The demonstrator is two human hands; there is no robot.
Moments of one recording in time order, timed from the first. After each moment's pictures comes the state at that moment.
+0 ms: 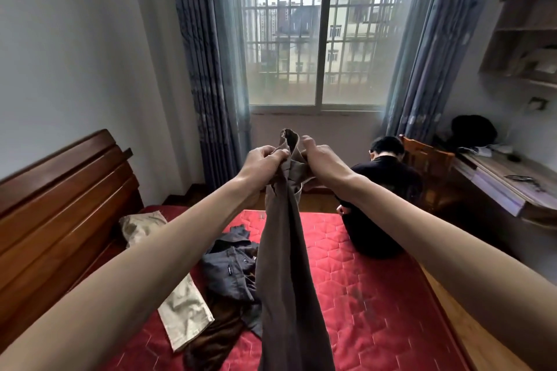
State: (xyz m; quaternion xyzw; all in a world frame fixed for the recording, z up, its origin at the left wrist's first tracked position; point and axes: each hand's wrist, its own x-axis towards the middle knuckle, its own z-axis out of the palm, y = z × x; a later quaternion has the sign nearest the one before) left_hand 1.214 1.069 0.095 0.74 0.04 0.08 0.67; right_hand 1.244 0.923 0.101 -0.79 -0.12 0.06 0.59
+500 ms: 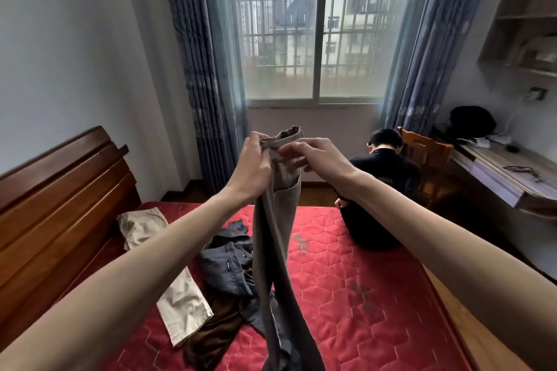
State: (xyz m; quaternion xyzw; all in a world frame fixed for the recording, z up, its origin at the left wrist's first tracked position) left_hand 1.217 1.074 0.076 0.85 -0.06 0.25 0.46; right_hand 1.254 0.909 0.087 -0.77 -0.21 0.01 0.60
